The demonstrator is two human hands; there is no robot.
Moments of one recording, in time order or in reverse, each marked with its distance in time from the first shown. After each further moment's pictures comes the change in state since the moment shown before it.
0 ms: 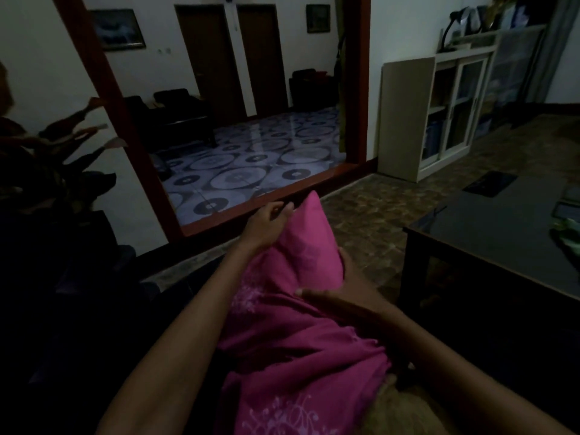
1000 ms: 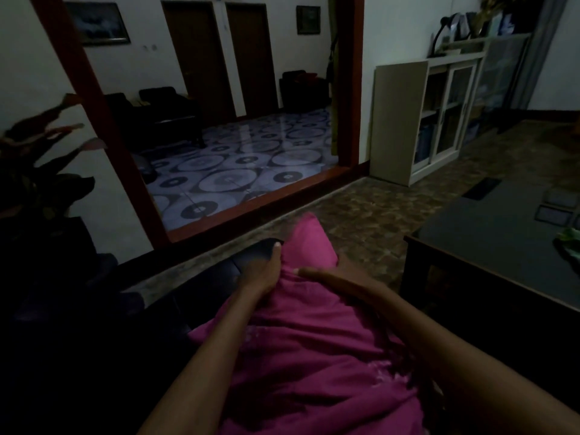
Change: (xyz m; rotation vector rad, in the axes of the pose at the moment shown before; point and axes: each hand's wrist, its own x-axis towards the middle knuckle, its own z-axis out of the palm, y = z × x) left_hand 0.003 -0.046 0.042 0.202 -0.106 -0.302; right_hand 0.081 -0.023 0.000 -0.104 -0.005 0.163
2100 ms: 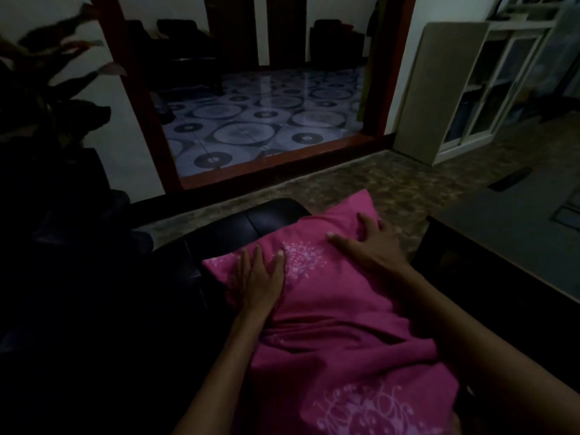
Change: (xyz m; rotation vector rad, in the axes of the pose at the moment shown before) left_hand -0.045 -0.085 0.052 -0.148 0.212 -0.088; right_hand 0.027 0.040 0.006 -0.294 0.120 -0.069
